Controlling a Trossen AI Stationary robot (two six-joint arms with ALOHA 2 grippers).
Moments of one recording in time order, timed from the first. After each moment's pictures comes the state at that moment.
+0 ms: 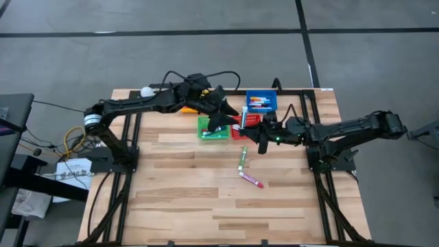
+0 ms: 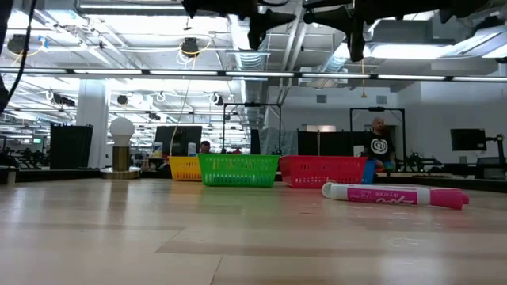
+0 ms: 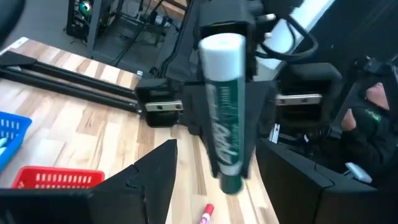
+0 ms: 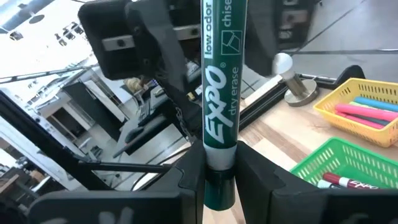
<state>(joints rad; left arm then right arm) 0.27 1.64 1.42 -0.08 0.54 -0.24 0.05 1.10 0.65 0.41 0.21 0.56</state>
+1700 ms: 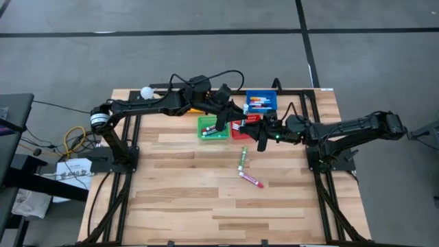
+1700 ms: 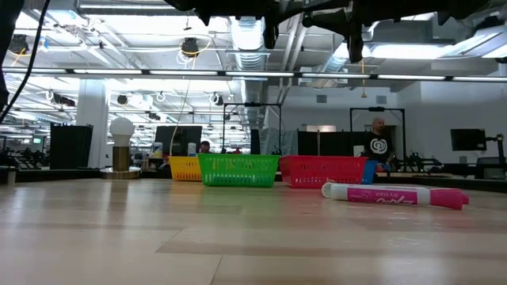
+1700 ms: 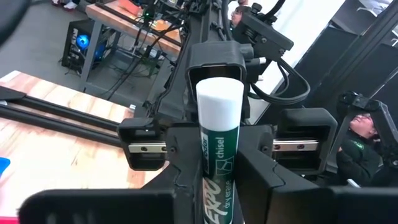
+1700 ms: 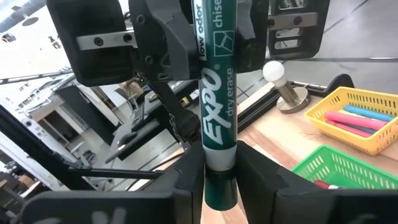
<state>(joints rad) 0.25 1.72 1.42 0.18 0.50 -0.35 0.02 1.10 0.65 0.42 0.21 0.55</state>
